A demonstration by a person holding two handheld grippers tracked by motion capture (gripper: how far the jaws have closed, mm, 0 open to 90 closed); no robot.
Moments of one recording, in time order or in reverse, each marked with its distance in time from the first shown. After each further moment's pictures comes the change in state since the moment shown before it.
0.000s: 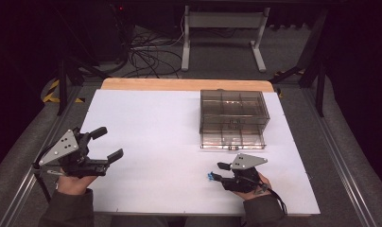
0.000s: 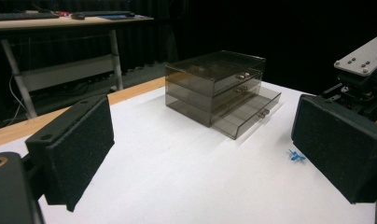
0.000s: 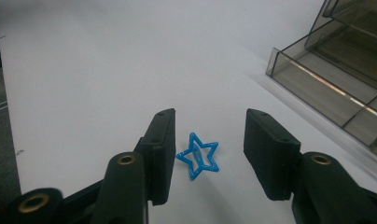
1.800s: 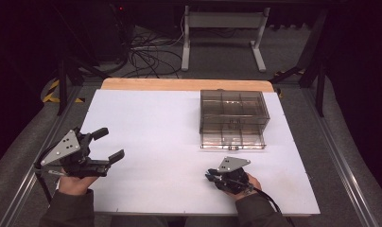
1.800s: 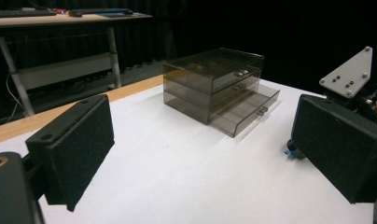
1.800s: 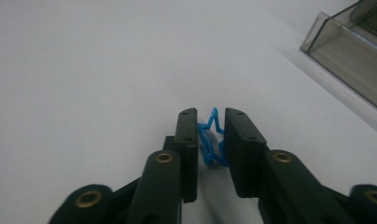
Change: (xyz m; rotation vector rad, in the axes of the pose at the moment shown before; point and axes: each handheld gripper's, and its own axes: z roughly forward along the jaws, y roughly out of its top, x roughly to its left) left arm -0.001 -0.002 0.002 0.005 -0.006 0.000; right arm 0.009 -0.004 0.031 0.091 -0.005 -0.059
